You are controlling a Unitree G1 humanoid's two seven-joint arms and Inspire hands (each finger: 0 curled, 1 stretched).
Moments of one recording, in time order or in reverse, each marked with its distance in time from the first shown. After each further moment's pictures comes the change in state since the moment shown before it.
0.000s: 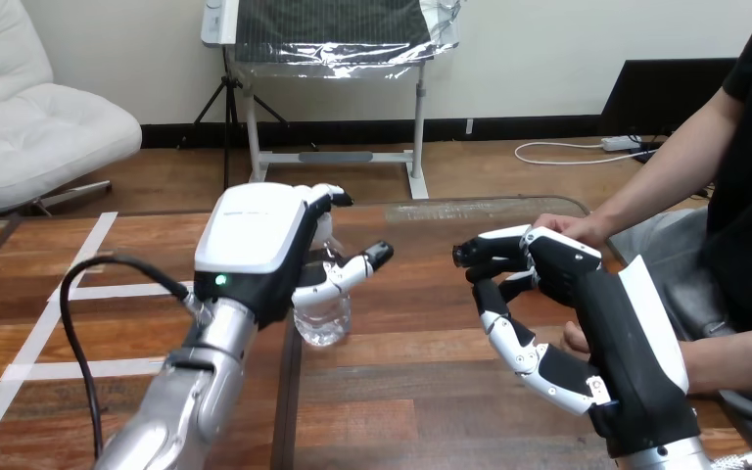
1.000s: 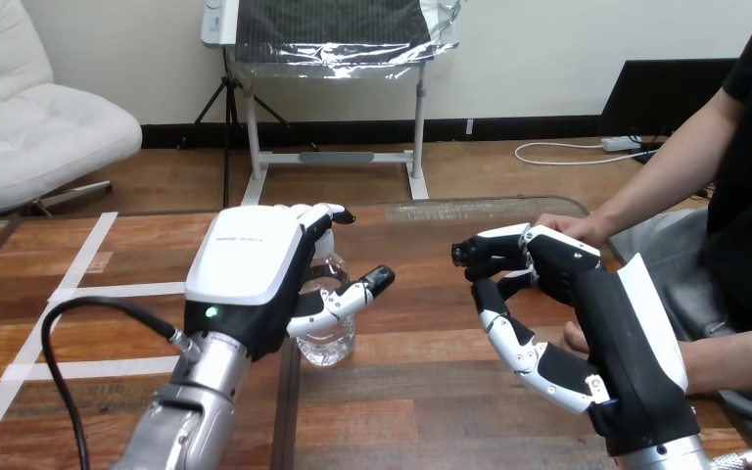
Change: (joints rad) left arm 0.157 0.017 0.037 -0.192 0.049 0.009 -0.006; right arm -0.003 0.000 0.000 -0.001 -0.002 0.004 0.004
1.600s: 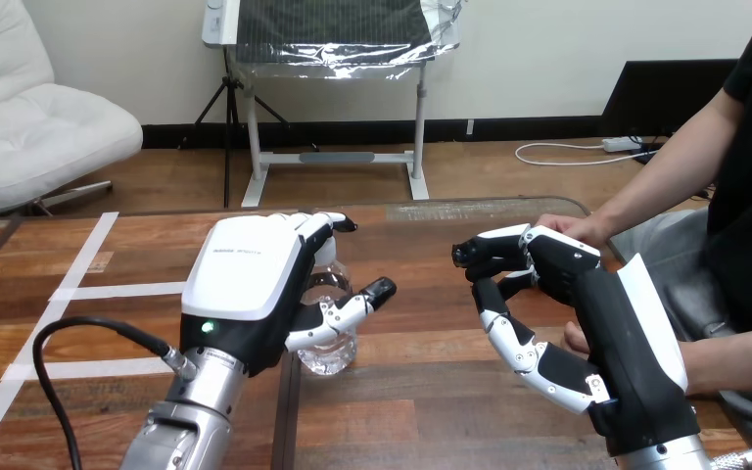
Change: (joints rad) left arm 0.062 0.005 0.014 -0.067 0.028 -0.014 0.005; right arm 0.000 0.000 -0.001 0.000 0.000 0.005 0.000
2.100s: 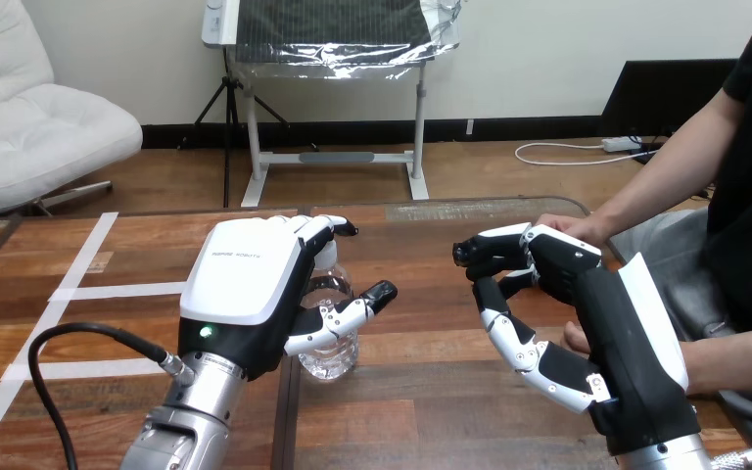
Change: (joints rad) left arm 0.020 0.000 0.012 -0.017 0.008 -0.014 0.006; right arm -0.002 0.000 -0.001 0.000 0.003 0.000 0.001
